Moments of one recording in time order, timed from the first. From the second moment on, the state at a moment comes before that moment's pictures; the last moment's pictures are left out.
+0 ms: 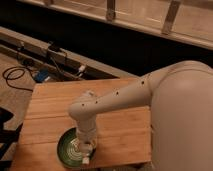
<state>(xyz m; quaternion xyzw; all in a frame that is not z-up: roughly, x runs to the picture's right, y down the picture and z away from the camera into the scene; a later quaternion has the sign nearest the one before) -0.091 0.281 0.692 -0.35 0.30 0.57 0.68</state>
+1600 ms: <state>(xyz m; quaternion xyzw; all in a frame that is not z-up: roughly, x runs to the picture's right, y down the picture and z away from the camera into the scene) -0.109 0.279 0.667 -0.35 0.30 0.54 0.71</state>
